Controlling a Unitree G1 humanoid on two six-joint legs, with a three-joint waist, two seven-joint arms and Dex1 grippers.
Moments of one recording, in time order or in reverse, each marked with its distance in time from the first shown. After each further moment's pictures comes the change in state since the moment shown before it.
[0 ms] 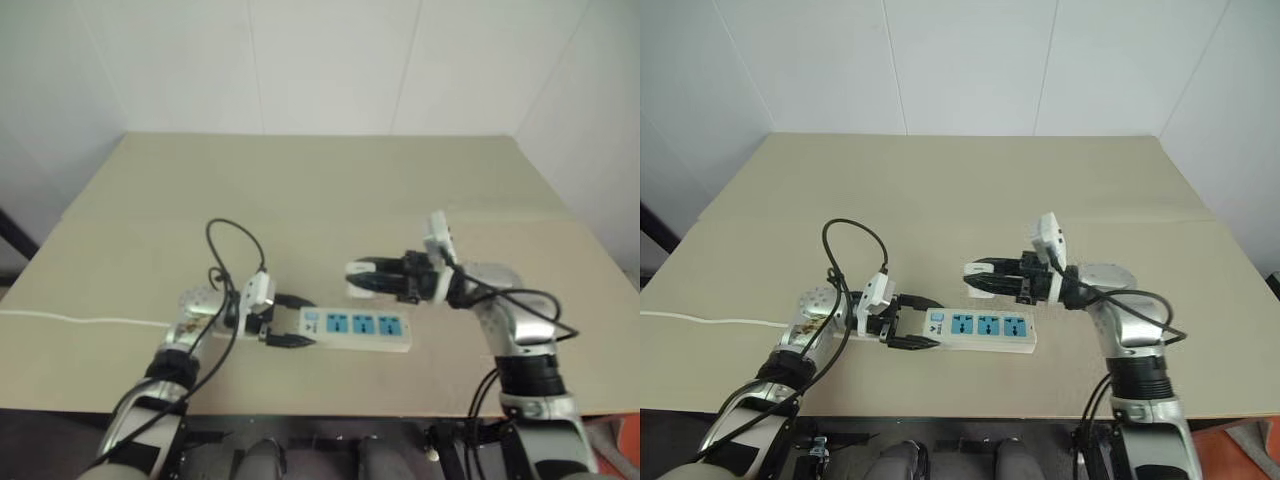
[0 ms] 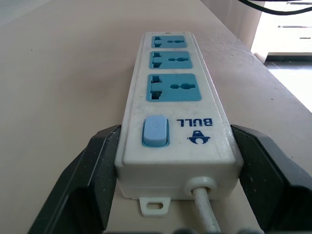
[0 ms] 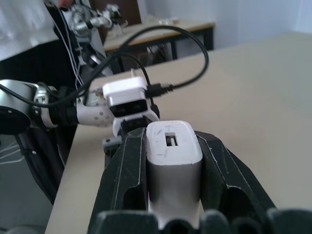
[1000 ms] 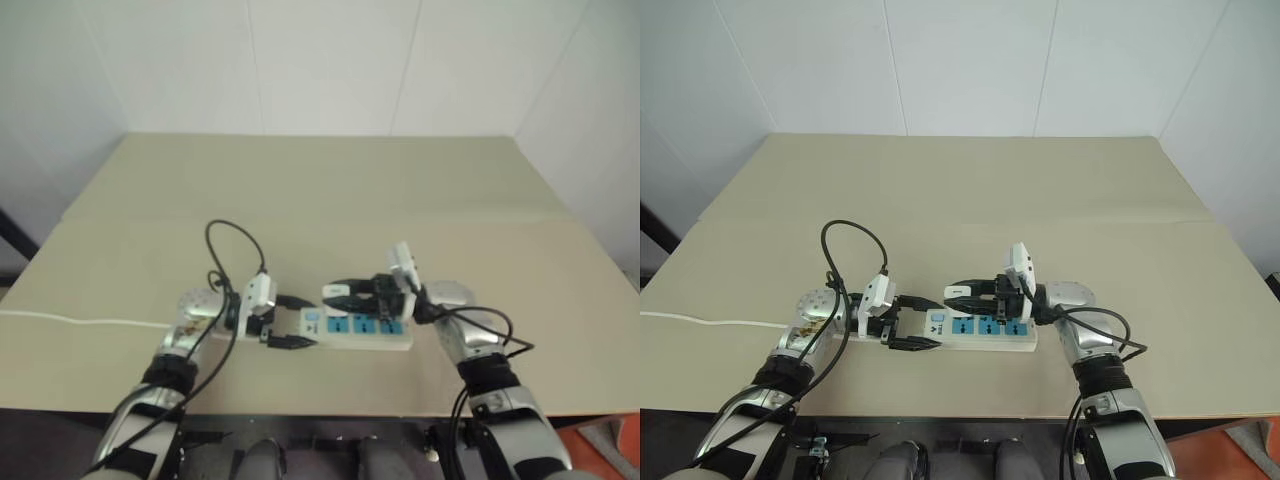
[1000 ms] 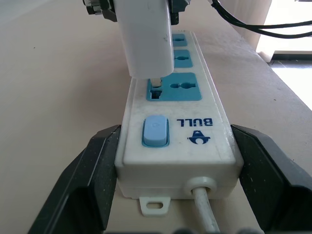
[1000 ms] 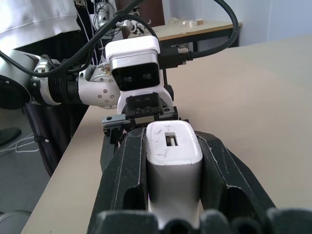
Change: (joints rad) left arm 0.030 0.011 -0.009 -0.064 0.000 0.039 0.039; right arm -0.033 0.045 0.131 0.332 -0.040 -0.332 0.085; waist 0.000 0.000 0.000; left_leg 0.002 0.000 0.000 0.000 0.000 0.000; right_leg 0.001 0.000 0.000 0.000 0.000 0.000
